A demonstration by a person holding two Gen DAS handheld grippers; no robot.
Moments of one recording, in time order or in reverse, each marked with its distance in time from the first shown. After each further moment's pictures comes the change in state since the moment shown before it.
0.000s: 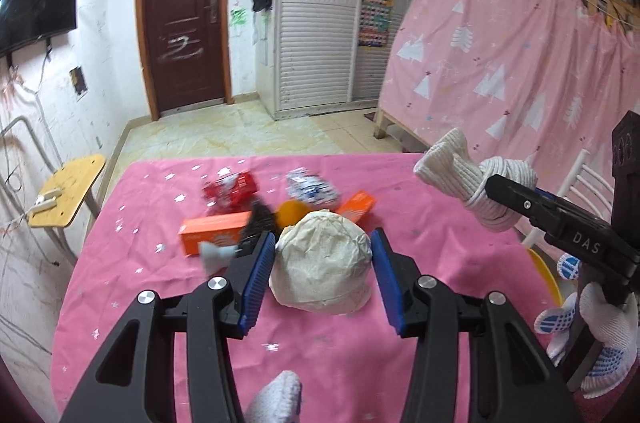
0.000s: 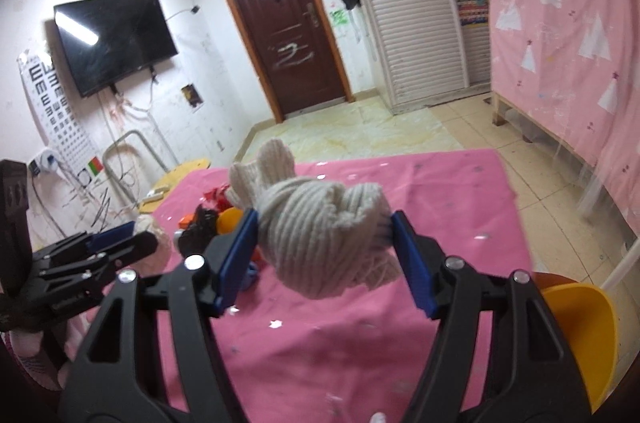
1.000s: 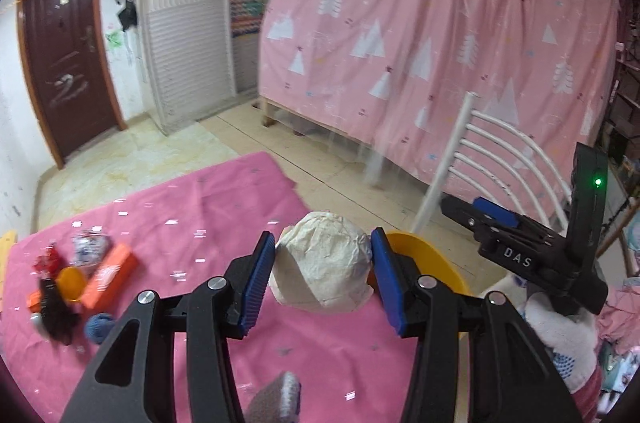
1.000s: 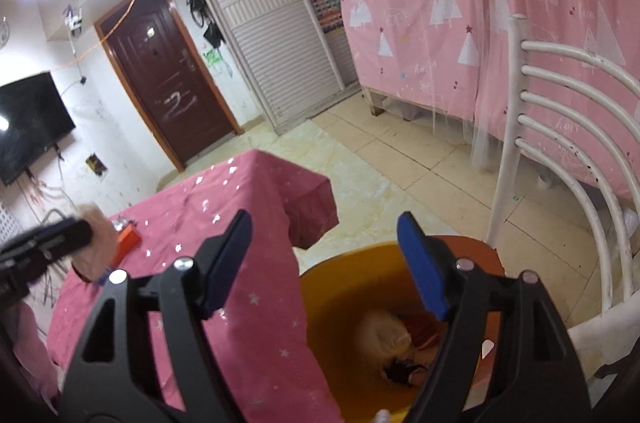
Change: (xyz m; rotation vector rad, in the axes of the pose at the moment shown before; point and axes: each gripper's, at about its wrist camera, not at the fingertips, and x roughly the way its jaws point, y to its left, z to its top) left arm 0.037 -0.222 0.016 0.255 0.079 -0.313; right arm -0.110 -0.185 -0.050 0.286 -0.111 -0.318
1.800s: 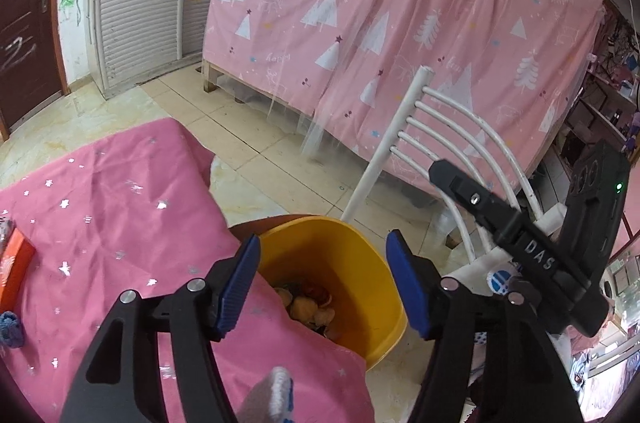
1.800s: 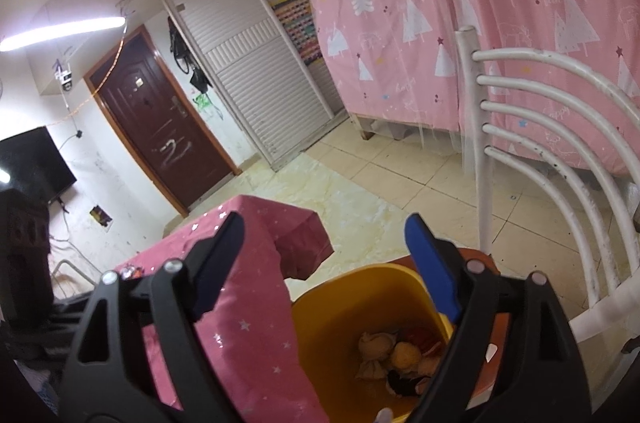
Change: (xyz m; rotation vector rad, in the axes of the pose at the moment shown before) left arm 0.058 -0.035 0.000 -0.057 0.095 -0.203; right arm -0.020 -0.027 0.009 0.095 -0.082 0.015
